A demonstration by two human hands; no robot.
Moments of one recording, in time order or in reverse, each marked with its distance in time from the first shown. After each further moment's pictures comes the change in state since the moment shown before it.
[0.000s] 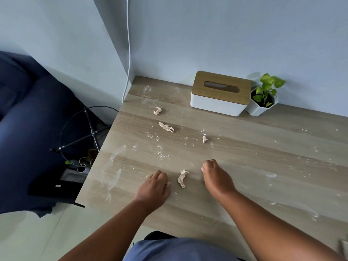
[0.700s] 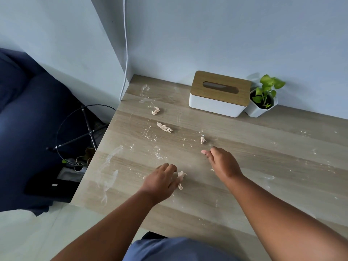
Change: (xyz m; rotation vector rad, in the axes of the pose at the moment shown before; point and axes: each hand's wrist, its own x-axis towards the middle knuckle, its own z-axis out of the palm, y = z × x) left_hand 0.038 0.018 -0.002 -0.034 -0.047 0.065; right_hand 0.039 0.025 -0.038 0.214 0.264 -0.082
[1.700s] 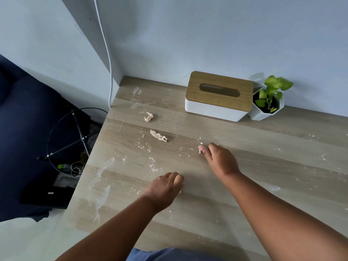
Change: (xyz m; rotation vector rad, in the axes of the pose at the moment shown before) left_hand 0.045 0.003 0.012 0.242 0.158 0.420; right_hand 0.054 0.009 0.004 0.012 -0.055 0.105
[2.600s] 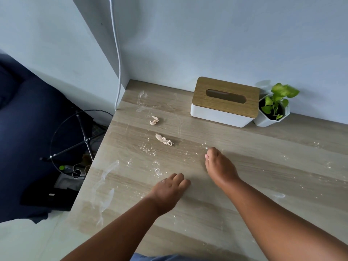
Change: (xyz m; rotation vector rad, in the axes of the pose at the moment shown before) left_hand 0.000 -0.010 -0.005 -0.031 -0.213 -0.021; right_hand 0.000 -0.021 0.011 -0.285 -0.067 -0.043
